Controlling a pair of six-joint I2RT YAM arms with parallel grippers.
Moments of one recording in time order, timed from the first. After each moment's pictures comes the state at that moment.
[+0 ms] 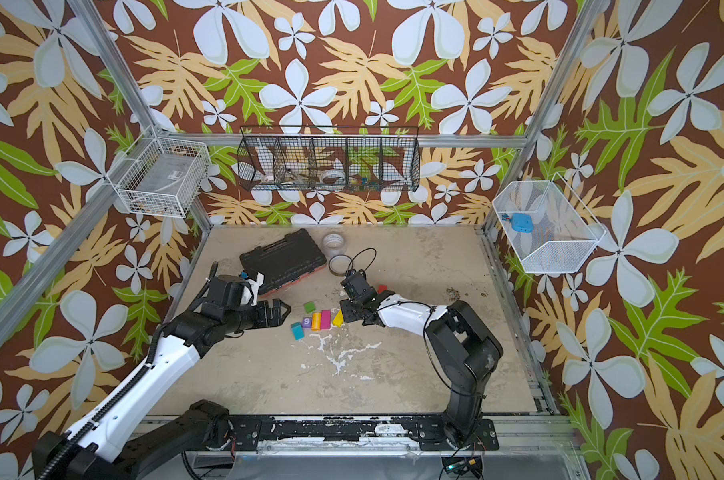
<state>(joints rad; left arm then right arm) -0.33 1.01 0.84 -0.65 0.18 -0.44 0.69 1.81 1.10 -0.25 0.11 0.35</state>
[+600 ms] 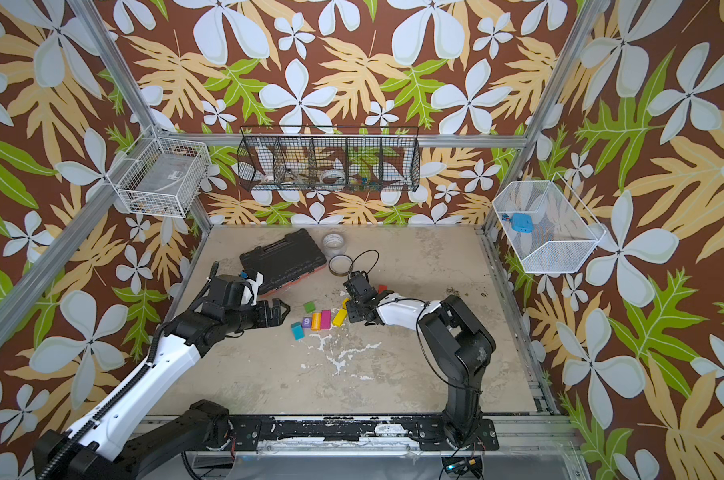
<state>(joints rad) -0.33 1.01 0.84 -0.65 0.16 -0.44 0.67 1.86 1.10 -0.25 0.17 0.34</state>
